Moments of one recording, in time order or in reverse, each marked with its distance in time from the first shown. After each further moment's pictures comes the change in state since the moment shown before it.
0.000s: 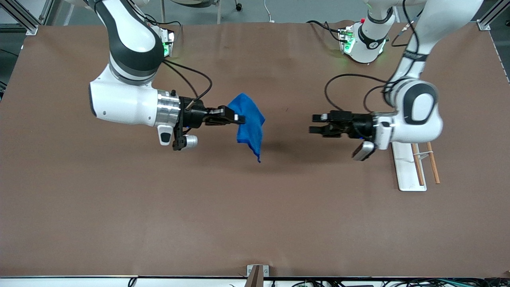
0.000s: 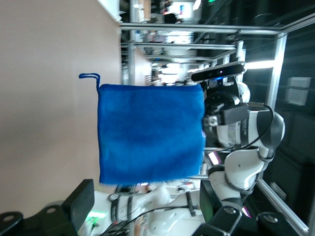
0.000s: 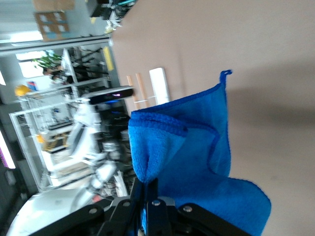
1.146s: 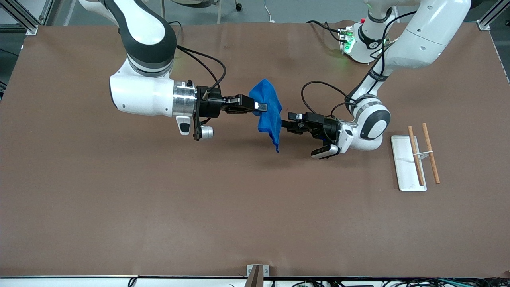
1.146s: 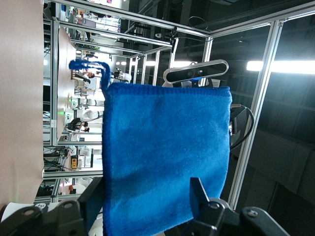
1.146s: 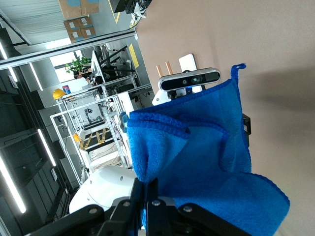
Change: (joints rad) left arm -0.002 0.219 -0.087 0.040 -0.175 -0.207 0.124; right arm 0.054 0.000 0.004 0.006 0.138 0.034 0.002
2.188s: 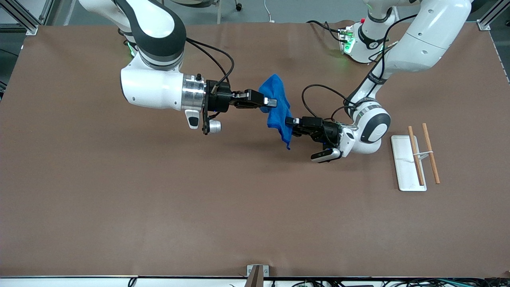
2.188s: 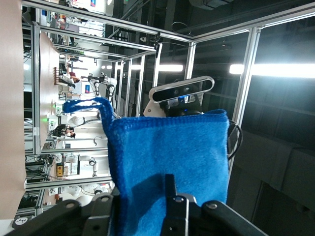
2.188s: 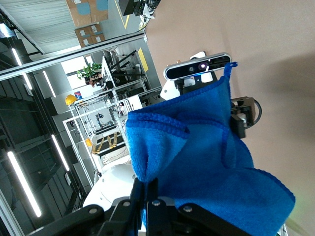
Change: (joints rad) left arm 0.027 0.022 -0.019 0.036 -0.036 -0.036 0.000; right arm 0.022 0.001 0.034 0.000 0.063 0.080 0.005
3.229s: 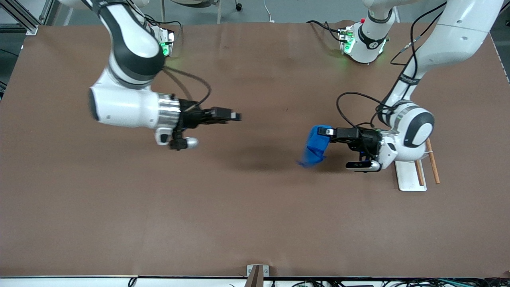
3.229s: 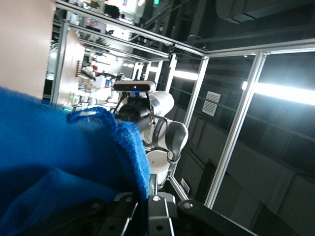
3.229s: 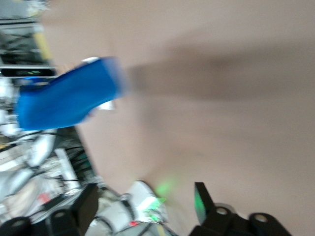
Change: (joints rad) left arm 0.188 -0.096 0.009 0.059 0.186 0.008 -0.387; right arm -0.218 -0.034 -0.018 -0.046 -0.659 -0.342 0.169
